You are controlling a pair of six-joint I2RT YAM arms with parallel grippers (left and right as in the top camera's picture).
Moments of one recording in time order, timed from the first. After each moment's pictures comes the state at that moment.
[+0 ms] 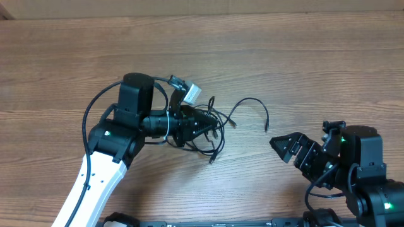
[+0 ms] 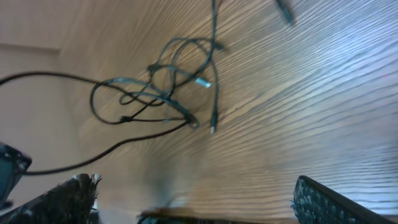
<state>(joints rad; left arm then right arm) -0.33 1.19 1.03 -0.54 1.00 -0.14 0.11 0.74 0.97 -1.18 -0.46 0.75</state>
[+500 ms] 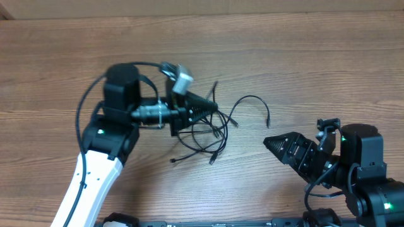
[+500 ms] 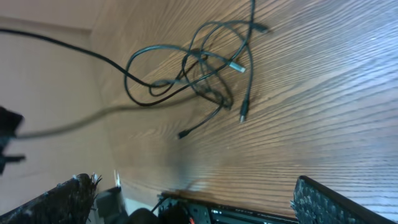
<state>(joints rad) -0.26 1.19 1.04 -0.21 1.18 -0.21 0.13 0.74 0.97 -1.13 -0.58 0.75</state>
